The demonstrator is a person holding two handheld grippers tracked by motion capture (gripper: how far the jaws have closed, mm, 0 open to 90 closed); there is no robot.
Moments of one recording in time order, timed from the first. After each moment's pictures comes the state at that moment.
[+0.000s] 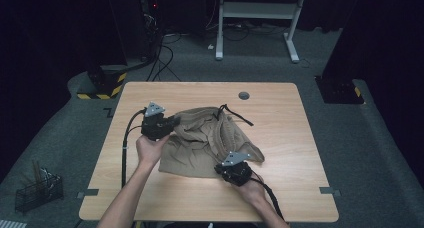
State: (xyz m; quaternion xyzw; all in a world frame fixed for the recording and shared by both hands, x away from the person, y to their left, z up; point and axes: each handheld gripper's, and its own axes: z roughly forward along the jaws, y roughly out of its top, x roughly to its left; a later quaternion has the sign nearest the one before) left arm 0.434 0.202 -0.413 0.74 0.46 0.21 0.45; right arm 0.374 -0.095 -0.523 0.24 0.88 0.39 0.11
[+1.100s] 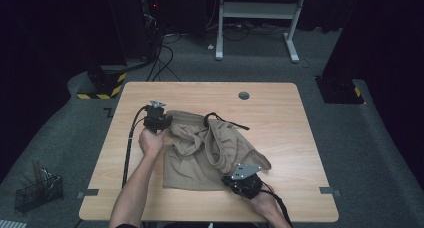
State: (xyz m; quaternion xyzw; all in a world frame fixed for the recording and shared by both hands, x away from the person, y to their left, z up) left arm 0.507 0.219 -0.483 0.73 0.56 0.23 0.32; right arm 0.341 -0.124 -0.523 0.21 0.89 0.39 0.10
